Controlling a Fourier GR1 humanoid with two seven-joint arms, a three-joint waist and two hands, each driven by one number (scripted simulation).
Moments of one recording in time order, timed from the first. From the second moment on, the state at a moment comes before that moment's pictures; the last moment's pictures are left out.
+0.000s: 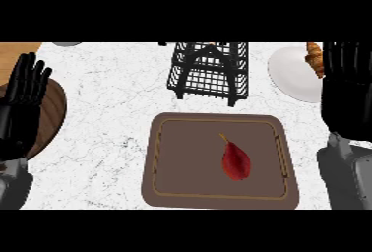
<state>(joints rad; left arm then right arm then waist) -0.19 0.45 -0.01 -1.62 0.27 0.17 -0.13 -0.39 -0.21 -0.04 -1.67 -0.35 -0.17 -0.22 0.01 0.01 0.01</state>
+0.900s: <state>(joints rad) 0.08 0.25 -0.20 -1.41 0.13 0.32 0.01 0.04 -0.20 -0.01 -1.87 0.05 -0.62 0.09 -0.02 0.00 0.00</state>
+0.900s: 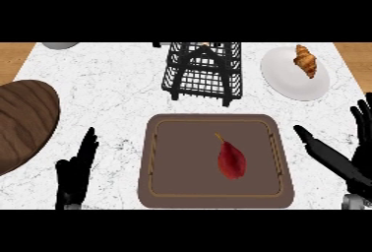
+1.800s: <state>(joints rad) 0.07 0.24 -0.22 -1.40 0.10 0.31 0.02 0.02 -0.56 0.38 -2.20 0.56 -0.16 1.06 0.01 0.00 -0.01</state>
